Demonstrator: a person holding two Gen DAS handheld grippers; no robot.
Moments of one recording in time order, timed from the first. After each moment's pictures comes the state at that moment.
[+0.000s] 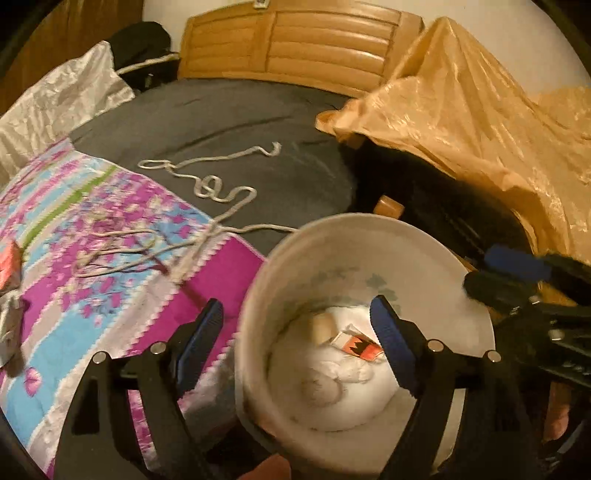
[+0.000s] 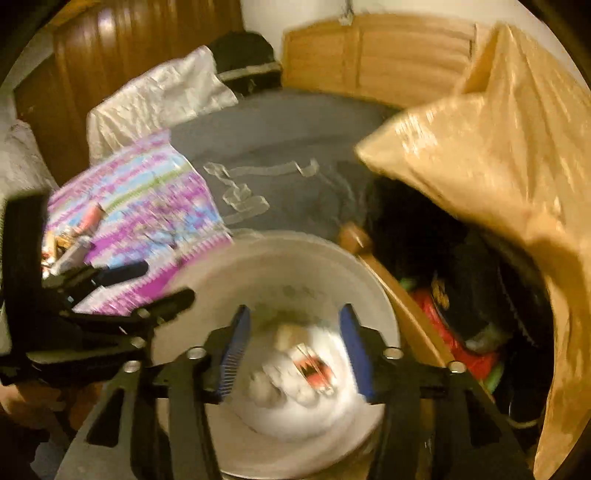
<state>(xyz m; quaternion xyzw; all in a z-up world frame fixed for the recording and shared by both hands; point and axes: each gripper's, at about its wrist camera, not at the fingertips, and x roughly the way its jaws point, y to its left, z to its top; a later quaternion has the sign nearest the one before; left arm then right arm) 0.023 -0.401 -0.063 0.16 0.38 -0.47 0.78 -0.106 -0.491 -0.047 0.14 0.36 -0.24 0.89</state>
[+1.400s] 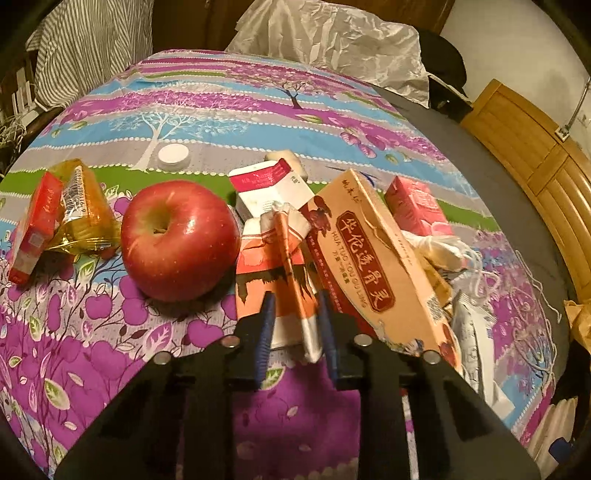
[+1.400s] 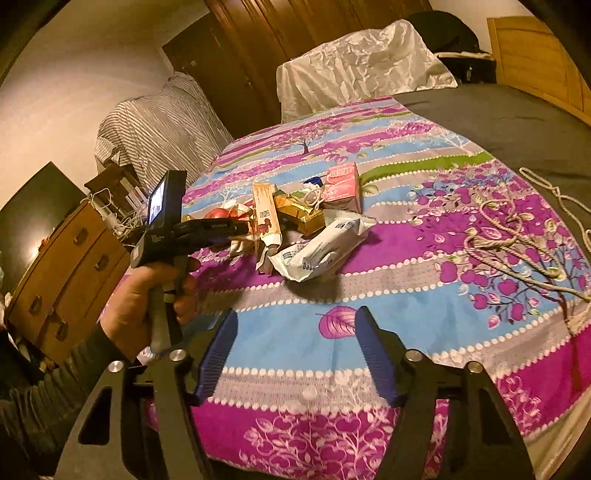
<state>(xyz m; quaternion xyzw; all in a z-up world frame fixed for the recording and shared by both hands) 0.354 -0.015 -0.112 -0.07 0.46 -0.11 0.88 0.176 -0.215 -0.082 0.16 0.37 0.13 0.91</state>
